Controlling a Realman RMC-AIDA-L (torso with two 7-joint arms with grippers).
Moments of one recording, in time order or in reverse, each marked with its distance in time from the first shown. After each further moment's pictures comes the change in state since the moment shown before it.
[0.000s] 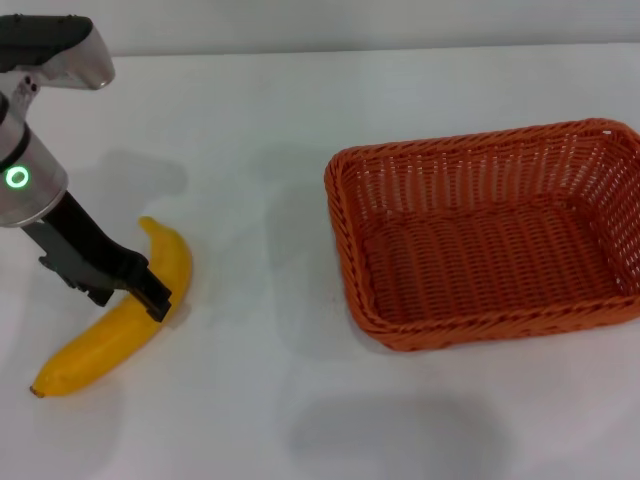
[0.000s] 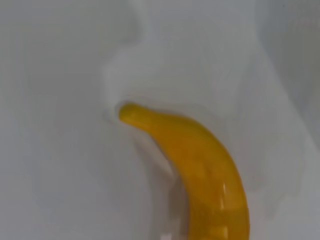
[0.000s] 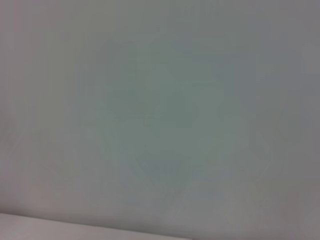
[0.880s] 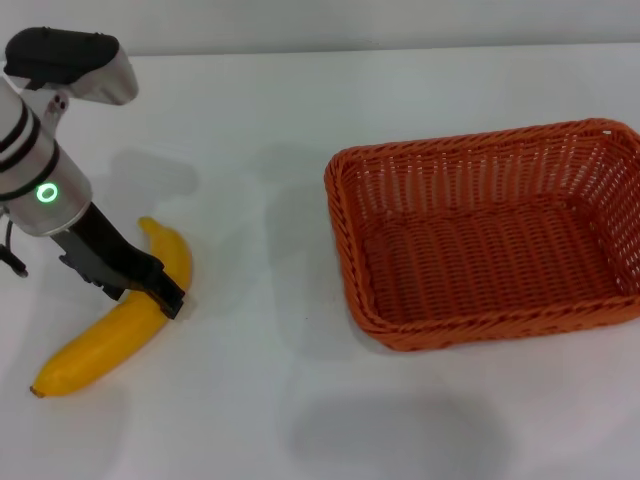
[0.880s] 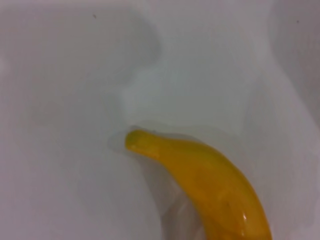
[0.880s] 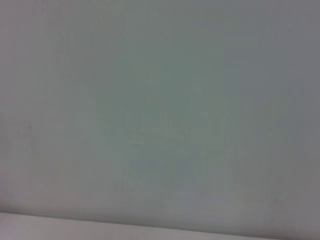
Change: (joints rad) left arm 0.005 -0.020 0.046 0.070 0.011 0.144 0.024; right arm -0.006 0.004 -0.002 0.024 -0.001 -0.031 0.001
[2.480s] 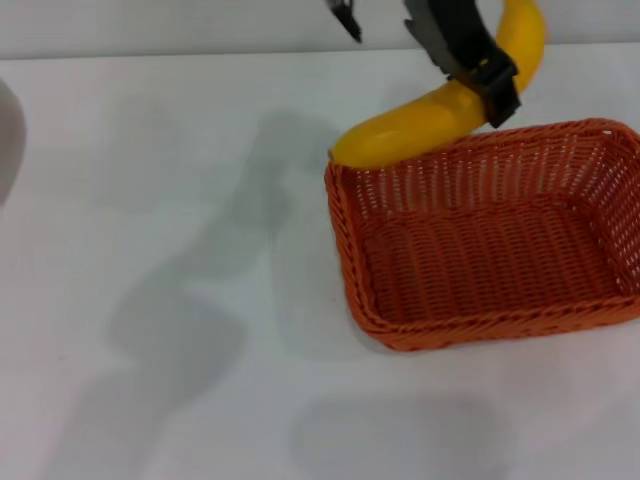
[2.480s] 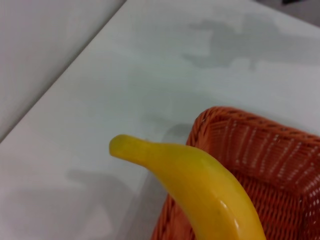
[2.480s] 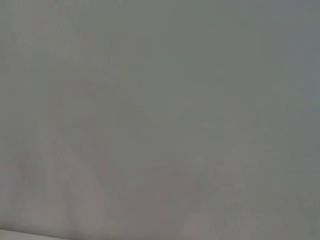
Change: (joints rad) left arm -0.581 -0.023 0.217 0.070 -0.369 0.152 0.007; right arm 0.043 0.019 -0.012 0.058 0.061 -0.027 -0.083
